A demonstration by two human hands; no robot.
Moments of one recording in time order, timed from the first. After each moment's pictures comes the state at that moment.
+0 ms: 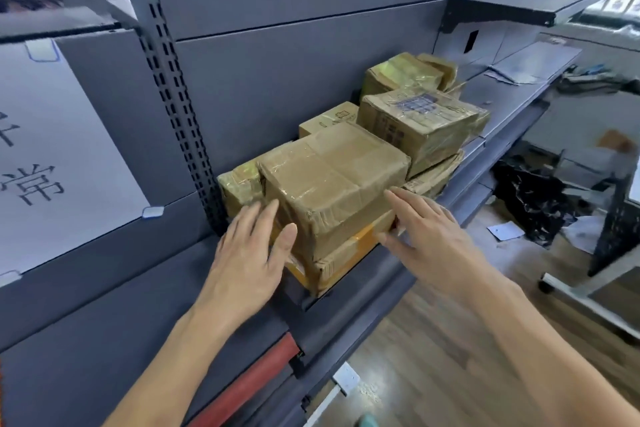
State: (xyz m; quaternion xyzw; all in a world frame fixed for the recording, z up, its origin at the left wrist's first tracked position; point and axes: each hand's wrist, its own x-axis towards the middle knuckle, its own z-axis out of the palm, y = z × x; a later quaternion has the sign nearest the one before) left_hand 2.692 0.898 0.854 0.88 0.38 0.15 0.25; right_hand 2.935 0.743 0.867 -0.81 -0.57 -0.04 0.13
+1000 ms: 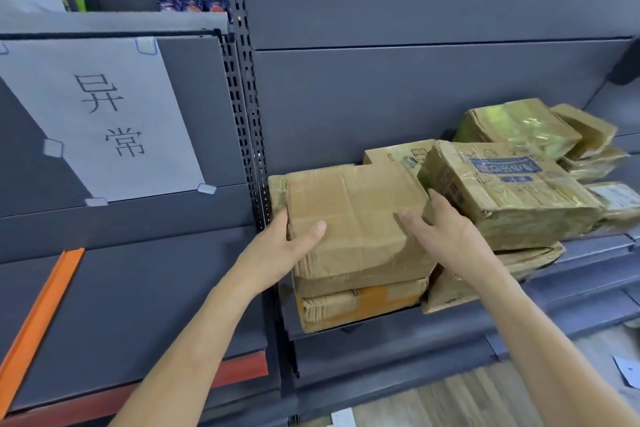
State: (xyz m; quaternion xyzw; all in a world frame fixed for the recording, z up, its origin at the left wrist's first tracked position) left_hand 2.778 0.903 0.863 0.67 0.55 0.22 0.45; right_hand 3.053 0.865 0.884 -0.78 -0.52 0.24 0.24
